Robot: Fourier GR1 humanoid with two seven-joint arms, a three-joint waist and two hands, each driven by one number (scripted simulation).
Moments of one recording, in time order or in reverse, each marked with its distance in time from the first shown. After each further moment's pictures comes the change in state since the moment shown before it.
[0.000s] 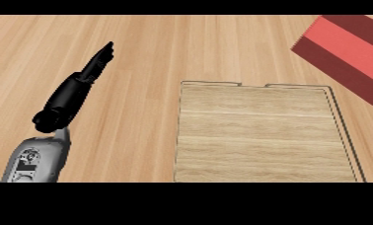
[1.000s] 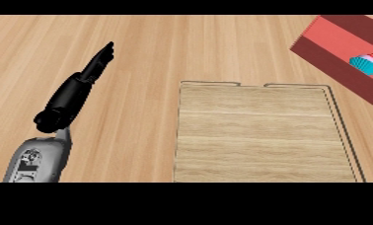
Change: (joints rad) left arm 0.002 -0.010 0.002 -0.001 -0.005 0.005 0.001; right arm -0.135 -0.080 -0.390 0.341 -0.368 0.169 -0.247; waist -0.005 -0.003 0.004
